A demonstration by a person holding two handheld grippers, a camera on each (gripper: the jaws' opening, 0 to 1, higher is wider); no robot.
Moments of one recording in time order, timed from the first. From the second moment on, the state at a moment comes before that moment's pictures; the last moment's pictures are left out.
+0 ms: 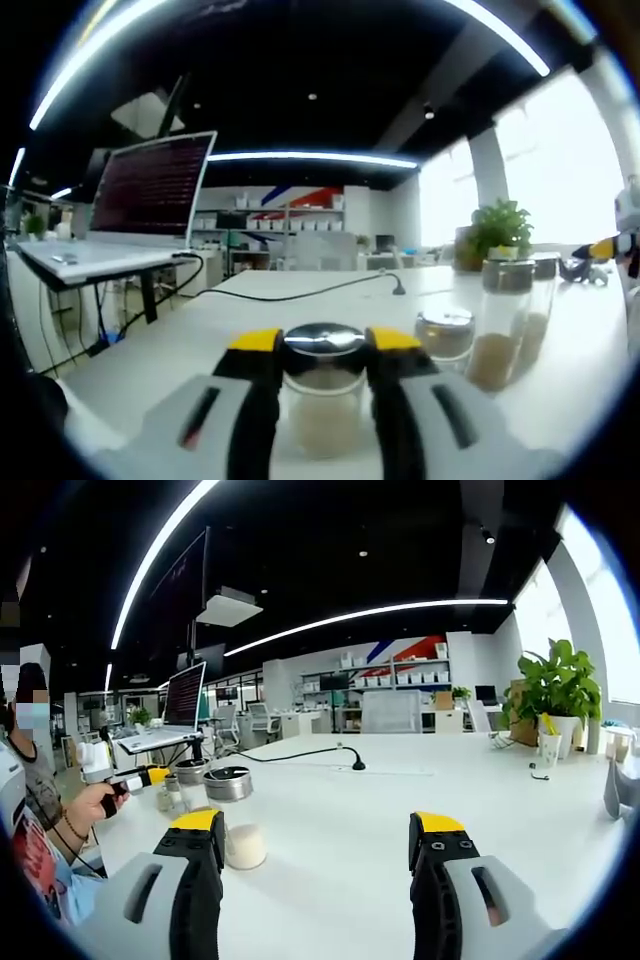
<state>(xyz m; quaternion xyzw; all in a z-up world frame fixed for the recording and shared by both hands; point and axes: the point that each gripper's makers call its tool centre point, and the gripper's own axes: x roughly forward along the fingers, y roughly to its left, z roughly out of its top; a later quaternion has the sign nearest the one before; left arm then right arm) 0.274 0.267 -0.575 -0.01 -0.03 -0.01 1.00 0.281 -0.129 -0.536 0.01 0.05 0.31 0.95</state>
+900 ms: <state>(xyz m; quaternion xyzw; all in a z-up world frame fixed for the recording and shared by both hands) 0.272 0.266 -0.576 -0.05 0.01 -0.22 0.97 0.280 -0.117 -0.545 0.01 0.06 0.32 0.94</state>
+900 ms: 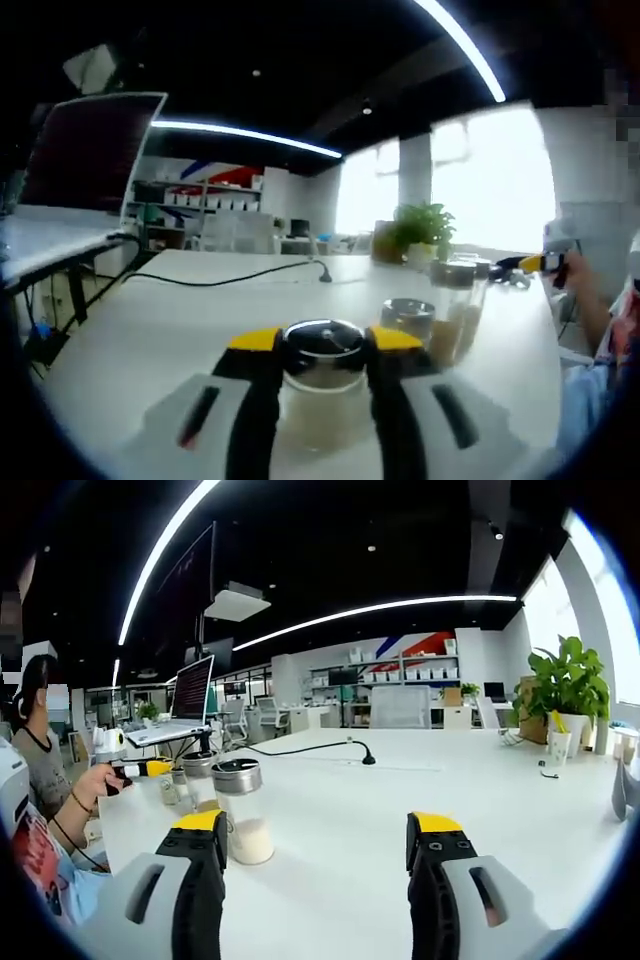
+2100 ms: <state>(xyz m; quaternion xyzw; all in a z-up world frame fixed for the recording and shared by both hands) 0.273 0.257 -0.578 -0.03 0.02 -0.33 0.94 0.276 -0.112 -0.545 0.01 0.06 0.34 0.94</state>
